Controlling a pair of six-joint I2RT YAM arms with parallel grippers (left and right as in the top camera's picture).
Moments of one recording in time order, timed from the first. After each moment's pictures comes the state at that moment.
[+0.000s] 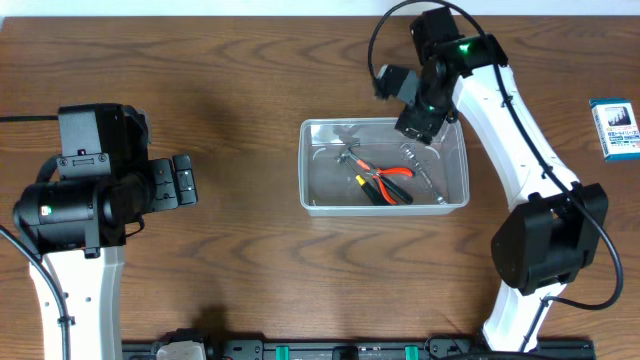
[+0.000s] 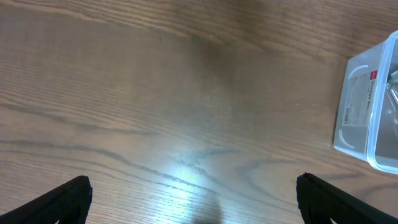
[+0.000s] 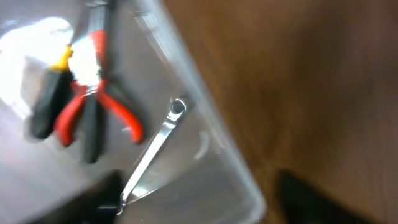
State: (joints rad) left arm 0.08 1.18 1.43 -1.34 -0.06 -0.07; right arm 0.27 2.00 1.86 -1.18 0.04 -0.74
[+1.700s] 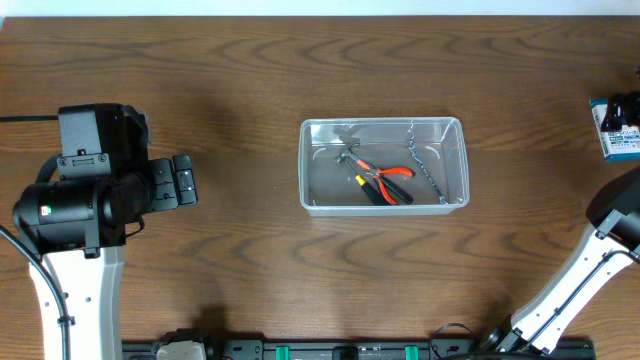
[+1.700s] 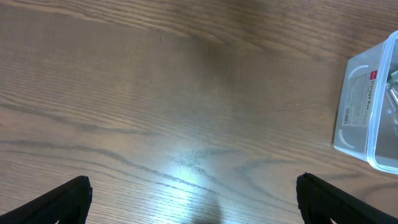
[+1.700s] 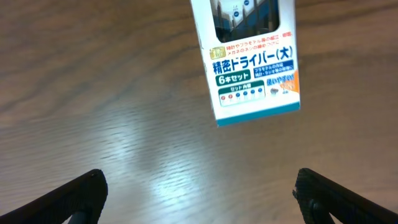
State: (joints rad) left arm 0.08 1.18 1.43 -1.34 -0.06 -0.07; right arm -0.62 2.52 2.60 -1.51 0.00 -0.45
